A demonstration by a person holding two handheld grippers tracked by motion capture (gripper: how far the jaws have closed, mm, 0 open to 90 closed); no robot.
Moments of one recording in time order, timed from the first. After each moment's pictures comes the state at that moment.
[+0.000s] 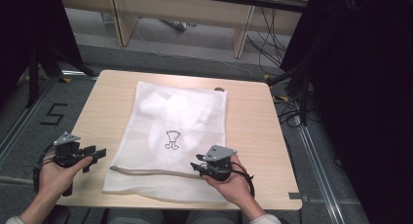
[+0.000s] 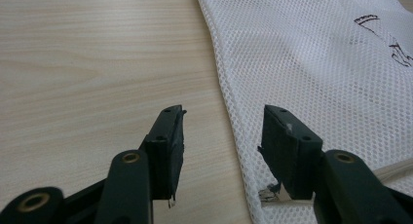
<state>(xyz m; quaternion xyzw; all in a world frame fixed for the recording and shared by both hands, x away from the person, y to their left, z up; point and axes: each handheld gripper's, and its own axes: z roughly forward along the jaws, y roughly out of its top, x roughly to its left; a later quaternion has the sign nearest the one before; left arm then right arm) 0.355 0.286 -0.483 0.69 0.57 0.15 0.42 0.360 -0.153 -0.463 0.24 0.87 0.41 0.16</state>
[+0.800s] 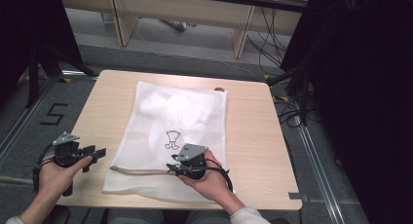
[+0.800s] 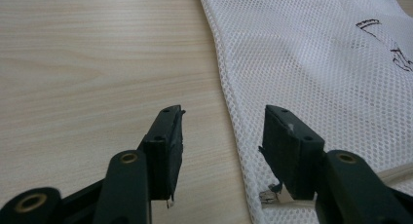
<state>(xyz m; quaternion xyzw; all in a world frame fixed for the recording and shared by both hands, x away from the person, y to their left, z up) 0.355 0.287 -0.483 0.68 0.58 0.15 0.42 0.362 -0.086 -0.460 0.17 0.88 0.41 0.14</state>
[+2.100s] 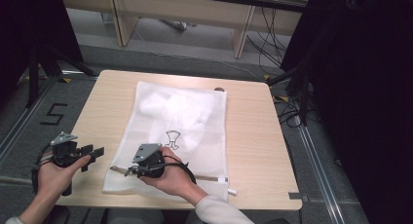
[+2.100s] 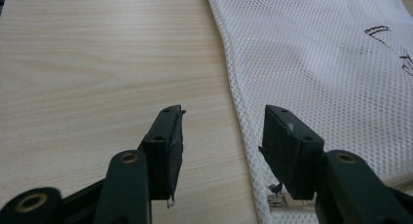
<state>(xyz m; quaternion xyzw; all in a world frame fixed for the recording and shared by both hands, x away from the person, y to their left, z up) 0.354 0.291 -0.482 0.67 0.59 0.17 0.42 0.365 0.021 -0.467 0.11 0.90 0.40 0.09</state>
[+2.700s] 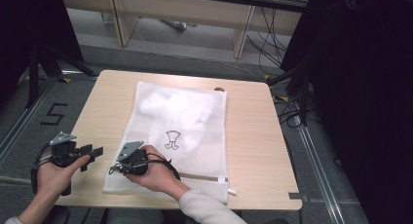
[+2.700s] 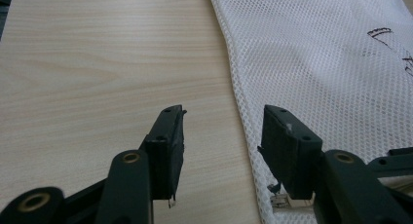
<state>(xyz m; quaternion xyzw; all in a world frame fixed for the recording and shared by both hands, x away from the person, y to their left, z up) 0.354 0.292 -0.482 0.67 0.59 0.17 0.42 0.376 0.064 -0.484 0.11 0.91 0.39 0.07</state>
